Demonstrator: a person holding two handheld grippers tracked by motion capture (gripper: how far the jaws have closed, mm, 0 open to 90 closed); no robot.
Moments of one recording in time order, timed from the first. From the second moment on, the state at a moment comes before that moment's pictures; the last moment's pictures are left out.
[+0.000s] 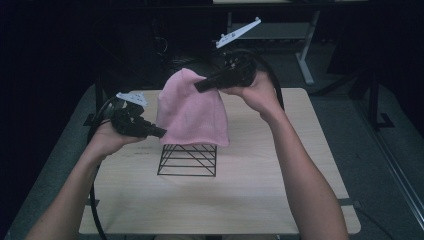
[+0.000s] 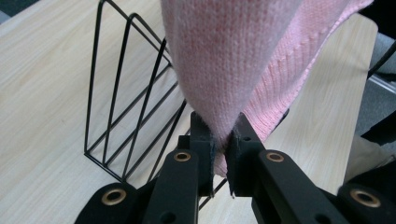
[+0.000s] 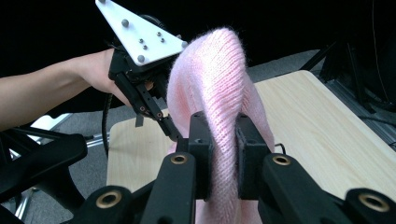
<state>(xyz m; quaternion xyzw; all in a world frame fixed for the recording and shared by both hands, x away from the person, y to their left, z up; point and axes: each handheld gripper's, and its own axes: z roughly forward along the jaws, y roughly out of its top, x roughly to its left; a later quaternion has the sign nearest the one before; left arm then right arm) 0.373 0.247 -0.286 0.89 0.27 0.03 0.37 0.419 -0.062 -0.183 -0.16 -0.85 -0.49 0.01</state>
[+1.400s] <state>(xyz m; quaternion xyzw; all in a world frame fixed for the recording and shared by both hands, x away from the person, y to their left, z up) 0.354 0.272 -0.343 0.90 0.30 0.05 0.32 0.405 -0.025 -0.245 -0.12 -0.87 -0.47 0.07</state>
